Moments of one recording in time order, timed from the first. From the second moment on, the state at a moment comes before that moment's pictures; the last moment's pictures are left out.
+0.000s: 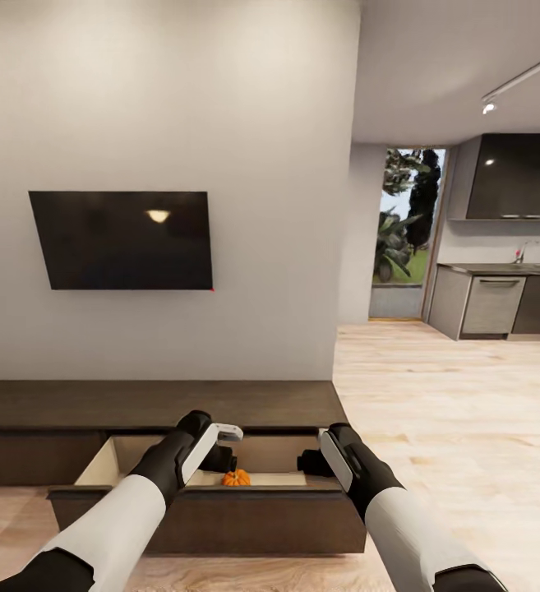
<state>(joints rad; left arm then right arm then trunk) -0.77 -0.11 -0.30 -0.62 0.33 0.99 0.24 -0.73 0.17 0.09 -0.57 -0.27 0.83 -0.27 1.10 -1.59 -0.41</state>
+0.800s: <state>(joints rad) -0.77 -0.11 -0.30 -0.62 0.33 0.99 0.24 -0.73 0.17 0.08 -0.57 -0.27 0.83 -0.27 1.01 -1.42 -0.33</state>
